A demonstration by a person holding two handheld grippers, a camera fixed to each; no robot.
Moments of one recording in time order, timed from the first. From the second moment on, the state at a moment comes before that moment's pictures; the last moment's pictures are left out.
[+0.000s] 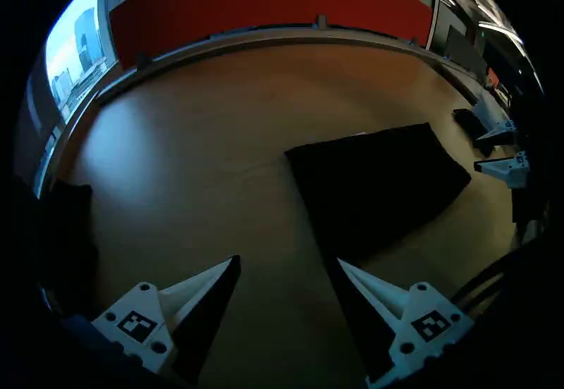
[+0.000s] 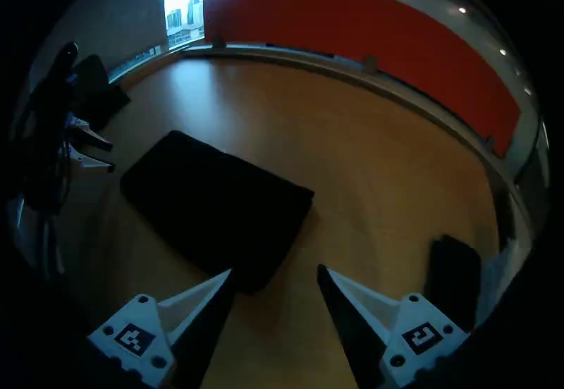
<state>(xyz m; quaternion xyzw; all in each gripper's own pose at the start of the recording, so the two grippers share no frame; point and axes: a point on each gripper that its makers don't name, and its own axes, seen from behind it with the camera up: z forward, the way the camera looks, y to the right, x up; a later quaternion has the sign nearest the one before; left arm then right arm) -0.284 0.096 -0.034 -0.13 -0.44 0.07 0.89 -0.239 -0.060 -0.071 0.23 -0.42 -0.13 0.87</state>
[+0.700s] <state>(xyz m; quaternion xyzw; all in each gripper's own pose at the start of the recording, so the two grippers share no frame) -0.286 0.070 -0.077 -0.08 -0.44 0.03 0.89 -0.250 -0.073 -0.084 0.30 -0.43 -0.16 0.84</state>
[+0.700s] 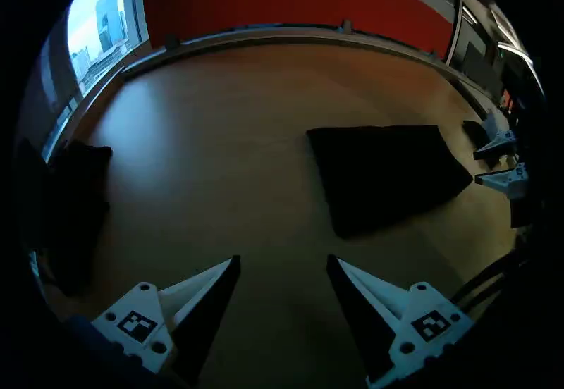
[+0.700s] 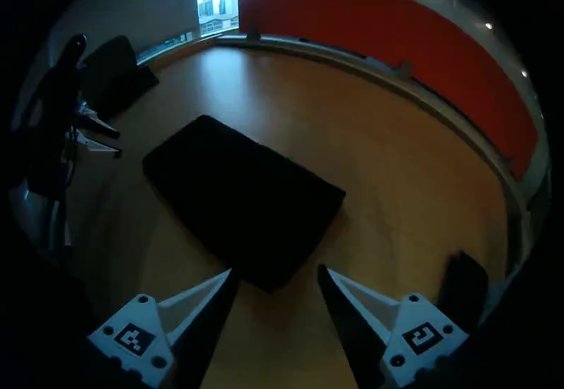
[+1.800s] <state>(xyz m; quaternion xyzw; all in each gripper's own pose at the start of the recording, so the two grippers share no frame) -0.289 0.046 -0.127 -0.06 -0.46 0.02 0.89 -0.274 -0.072 -0.098 0.36 -0.46 -0.20 0.79</state>
